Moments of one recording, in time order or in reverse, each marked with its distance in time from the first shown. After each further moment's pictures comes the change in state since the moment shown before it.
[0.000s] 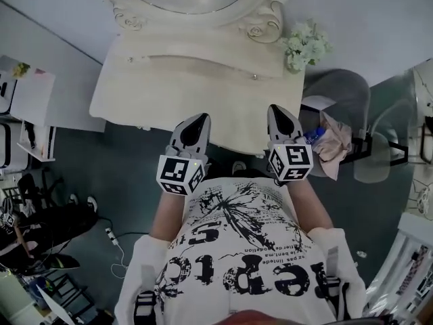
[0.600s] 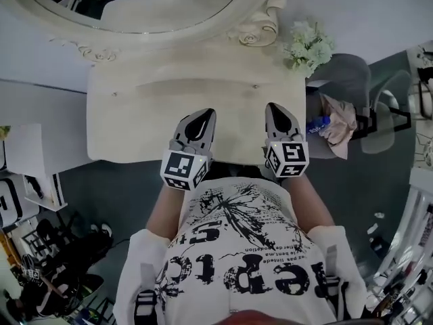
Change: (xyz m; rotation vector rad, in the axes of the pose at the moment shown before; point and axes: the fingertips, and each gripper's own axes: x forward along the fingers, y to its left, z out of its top) left arm 0.110 0.063 -0.001 0.049 0.119 -0.260; right arm 0.091 -0.022 -0.027 0.070 0.085 -0.210
